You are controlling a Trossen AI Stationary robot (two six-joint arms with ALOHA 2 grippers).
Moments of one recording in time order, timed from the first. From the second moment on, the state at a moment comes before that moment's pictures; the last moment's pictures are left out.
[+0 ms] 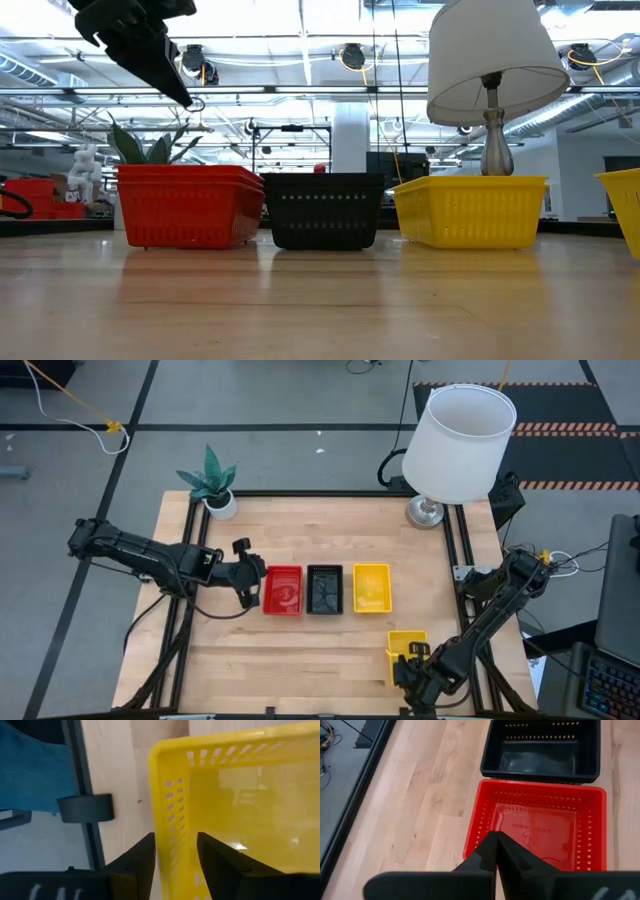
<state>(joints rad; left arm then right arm) -0.22 1.11 0.86 -0.69 -0.42 -0.19 0.89 1.69 1.09 -0.69 -0.06 1.01</state>
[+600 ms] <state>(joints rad) -0.22 1.11 0.86 -0.68 -0.42 -0.20 0.89 1.61 1.08 -0.71 -0.11 1.09</state>
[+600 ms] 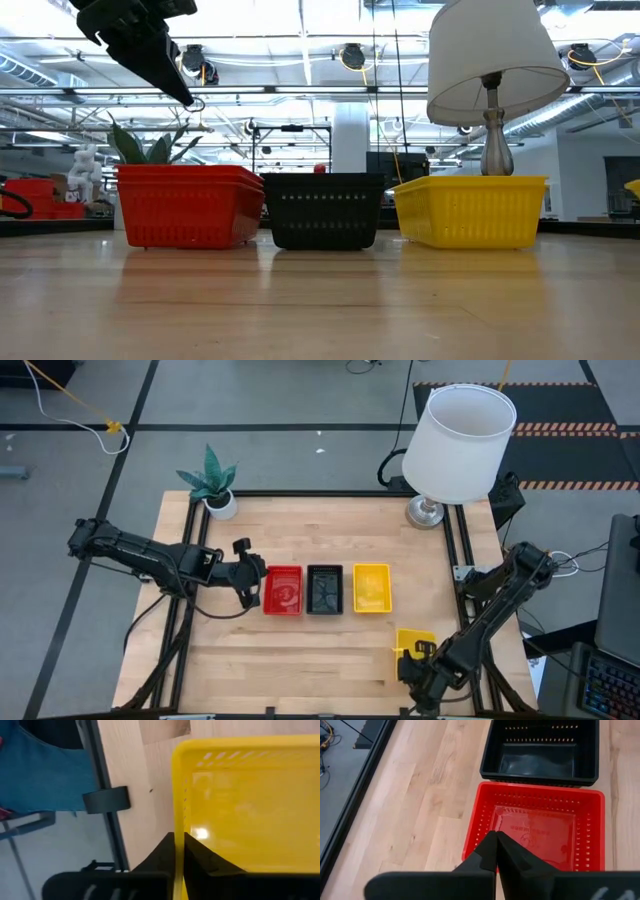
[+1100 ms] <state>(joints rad) -0.22 1.11 0.86 -0.68 -0.42 -0.19 0.92 1.55 1.35 -1.22 0.00 1.14</state>
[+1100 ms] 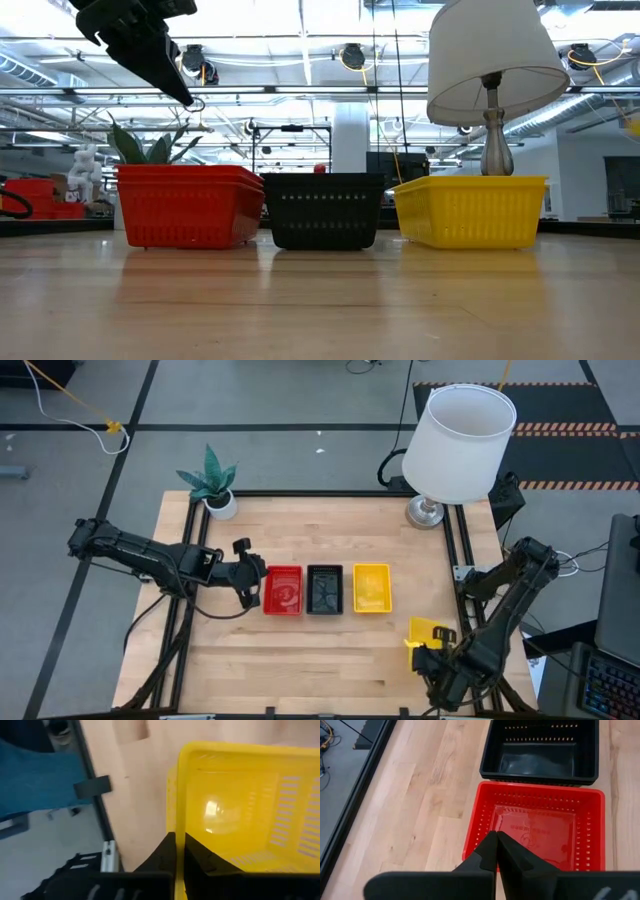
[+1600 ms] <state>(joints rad) -0.22 1.09 0.86 -0.68 -0.42 -0.21 0.83 1.55 1.53 -1.54 0.30 0.93</state>
